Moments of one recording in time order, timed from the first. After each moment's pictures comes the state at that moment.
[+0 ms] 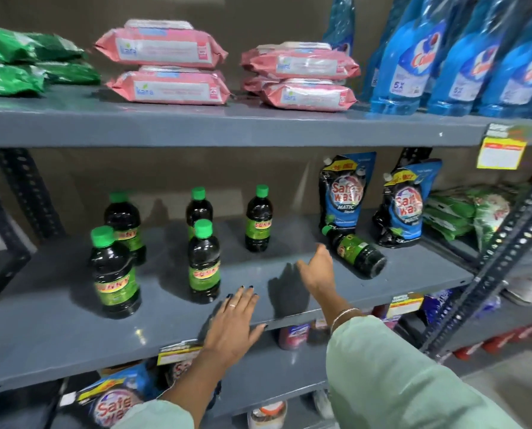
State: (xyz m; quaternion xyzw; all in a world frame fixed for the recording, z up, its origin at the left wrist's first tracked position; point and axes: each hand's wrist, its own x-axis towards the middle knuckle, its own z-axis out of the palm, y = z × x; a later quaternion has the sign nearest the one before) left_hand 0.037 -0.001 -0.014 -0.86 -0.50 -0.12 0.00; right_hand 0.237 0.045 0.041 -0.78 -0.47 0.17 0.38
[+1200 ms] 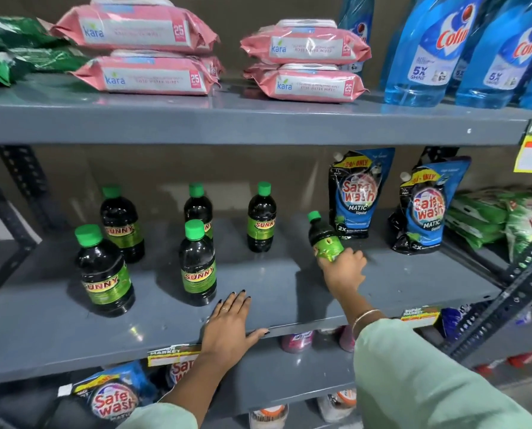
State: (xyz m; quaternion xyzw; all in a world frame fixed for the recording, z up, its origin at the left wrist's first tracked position) left_hand 0.057 0.014 -0.026 -0.82 -0.56 -0.11 -0.03; right_hand 0.289 0.077 0.030 -0.86 -0.39 0.08 0.33
